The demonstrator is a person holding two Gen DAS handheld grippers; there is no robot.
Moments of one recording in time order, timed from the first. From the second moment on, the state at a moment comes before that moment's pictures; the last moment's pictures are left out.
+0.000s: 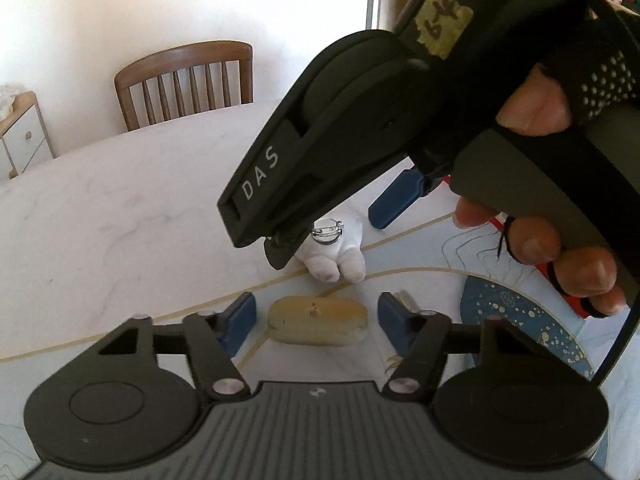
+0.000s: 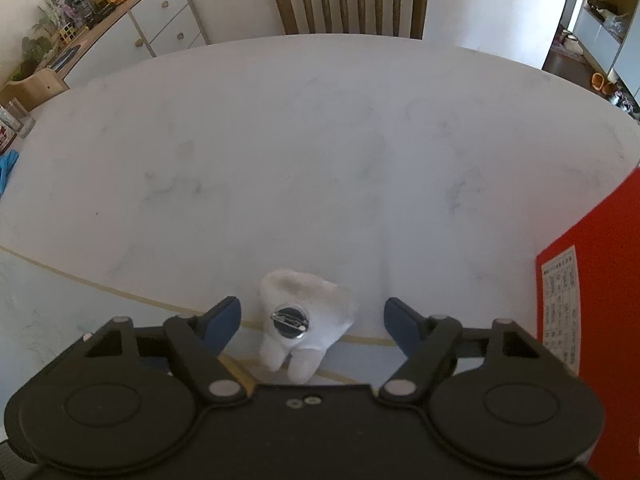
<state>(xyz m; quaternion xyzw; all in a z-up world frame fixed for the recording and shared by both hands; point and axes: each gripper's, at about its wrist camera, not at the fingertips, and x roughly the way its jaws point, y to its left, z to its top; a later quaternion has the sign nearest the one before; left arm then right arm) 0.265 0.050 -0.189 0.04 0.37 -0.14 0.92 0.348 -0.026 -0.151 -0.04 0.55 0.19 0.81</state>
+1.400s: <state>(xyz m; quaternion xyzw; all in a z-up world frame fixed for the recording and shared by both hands) 0.189 0.065 -0.077 -0.01 0.36 -0.15 0.92 0.233 -0.111 -0.041 0.01 0.49 0.21 0.85</state>
